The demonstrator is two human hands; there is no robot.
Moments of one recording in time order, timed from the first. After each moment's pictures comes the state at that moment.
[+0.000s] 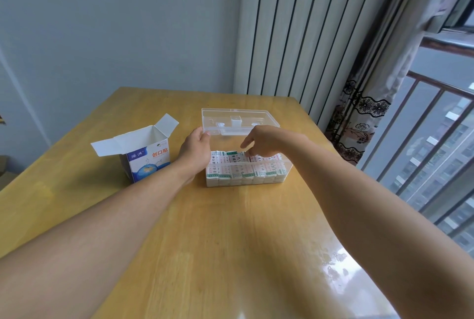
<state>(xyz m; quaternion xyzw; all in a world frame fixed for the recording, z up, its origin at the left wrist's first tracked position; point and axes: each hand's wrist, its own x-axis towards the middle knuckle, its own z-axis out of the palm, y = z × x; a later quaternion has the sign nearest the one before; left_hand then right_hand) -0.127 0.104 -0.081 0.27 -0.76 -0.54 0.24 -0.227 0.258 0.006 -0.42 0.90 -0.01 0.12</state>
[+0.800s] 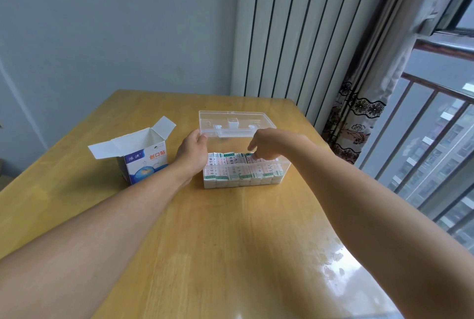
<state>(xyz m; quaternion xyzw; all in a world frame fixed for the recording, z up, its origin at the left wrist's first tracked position) -0.126 0.105 -0.079 0.26 -0.76 -0.54 0.25 -0.236 0.265 0.002 -0.42 0.90 0.13 0.09</state>
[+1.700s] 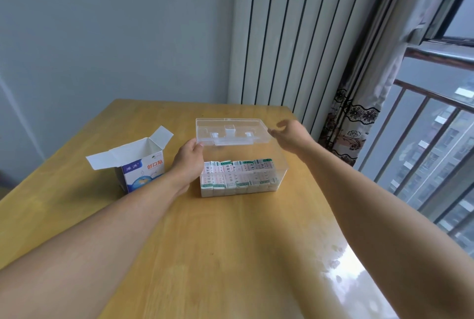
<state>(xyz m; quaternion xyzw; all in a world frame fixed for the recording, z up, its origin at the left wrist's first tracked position) -0.122 0.102 -0.076 0.26 -0.73 -0.59 0.22 -0.271 0.302 0.006 -0.21 0.92 -0.33 0.04</state>
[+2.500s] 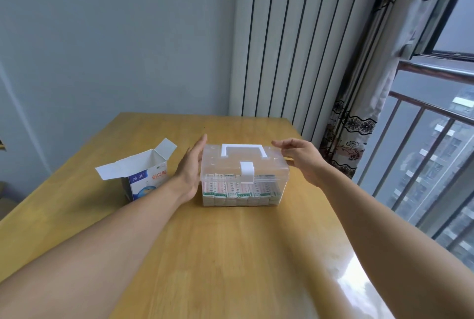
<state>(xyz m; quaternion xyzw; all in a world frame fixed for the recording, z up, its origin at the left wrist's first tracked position) -0.113 0.110 -0.056 0.21 -0.59 -0.76 0.17 -0.273 0.340 -0.014 -0.20 0.75 -0.61 0.16</state>
